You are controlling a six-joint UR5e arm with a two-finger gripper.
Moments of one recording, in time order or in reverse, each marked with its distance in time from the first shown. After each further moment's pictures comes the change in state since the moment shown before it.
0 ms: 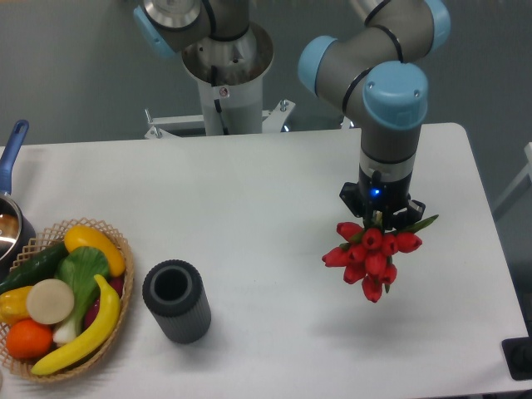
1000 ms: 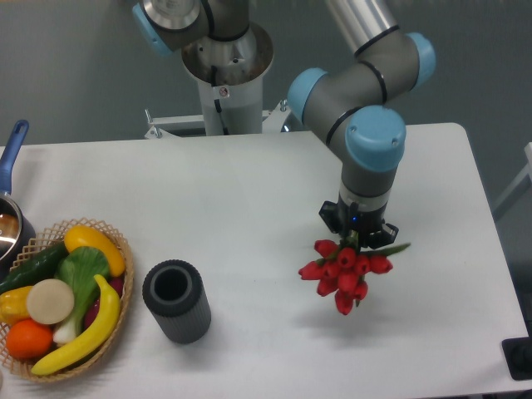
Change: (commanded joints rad) arm -0.035 -0.078 -0.041 0.028 -0.011 -0.040
